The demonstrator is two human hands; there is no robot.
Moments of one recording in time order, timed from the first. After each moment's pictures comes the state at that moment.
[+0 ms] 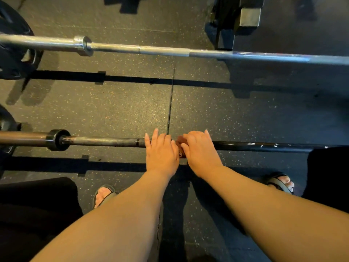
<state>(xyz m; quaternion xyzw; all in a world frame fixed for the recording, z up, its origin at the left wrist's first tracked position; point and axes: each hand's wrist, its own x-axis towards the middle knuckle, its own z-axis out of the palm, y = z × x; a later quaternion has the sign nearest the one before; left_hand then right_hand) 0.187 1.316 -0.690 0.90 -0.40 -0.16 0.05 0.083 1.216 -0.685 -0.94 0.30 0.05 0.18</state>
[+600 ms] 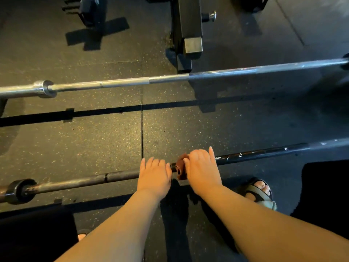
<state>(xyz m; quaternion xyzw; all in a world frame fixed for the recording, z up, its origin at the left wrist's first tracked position) 0.156 1.261 -0.685 0.85 -0.48 -0.21 -0.03 0.019 1.166 -0.676 -0.89 0.42 0.03 0.16</state>
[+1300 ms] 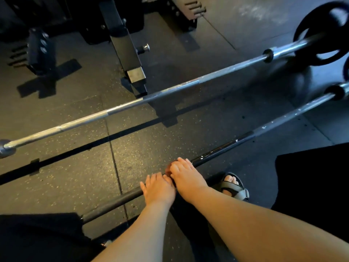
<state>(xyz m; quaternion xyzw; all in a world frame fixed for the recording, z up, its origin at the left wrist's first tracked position) 0.074 1.199 -0.662 0.86 -0.40 -0.33 0.00 -0.031 1.147 -0.654 -0.88 0.41 0.04 0.23</state>
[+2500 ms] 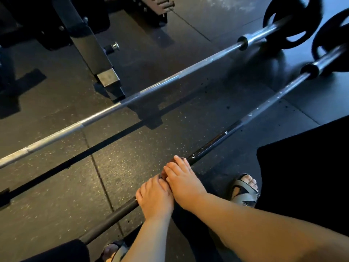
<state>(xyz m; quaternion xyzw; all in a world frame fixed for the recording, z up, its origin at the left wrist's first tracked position) 0.066 1.200 -0.681 0.86 -0.45 -0.22 0.07 -0.040 1.155 -0.667 -0.87 0.45 0.00 0.19</state>
